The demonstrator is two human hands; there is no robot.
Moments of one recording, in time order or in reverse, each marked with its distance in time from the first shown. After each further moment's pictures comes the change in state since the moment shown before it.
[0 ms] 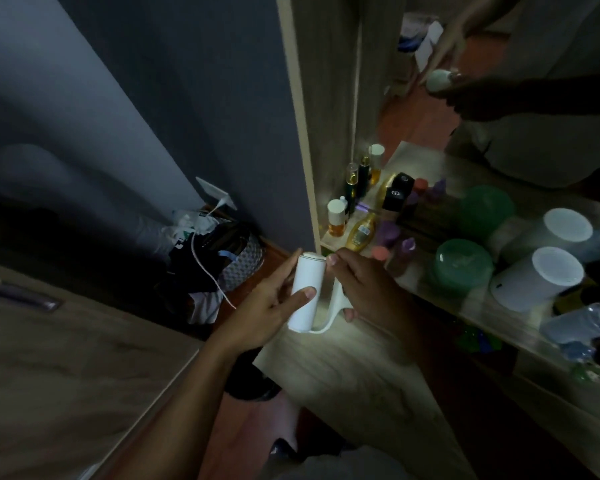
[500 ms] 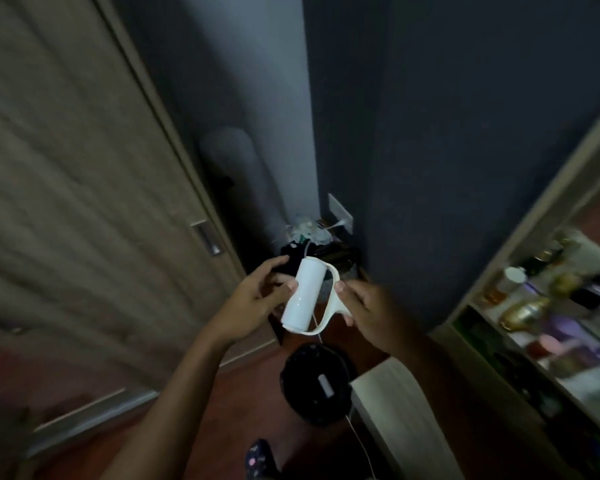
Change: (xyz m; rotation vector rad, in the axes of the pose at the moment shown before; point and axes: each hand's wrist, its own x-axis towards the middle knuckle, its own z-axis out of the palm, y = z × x) left_hand -0.171 -0.061 -0.178 -0.128 0.613 -0.050; right_hand 0.033 -0.131 0.177 -0.173 -0.343 -0.277
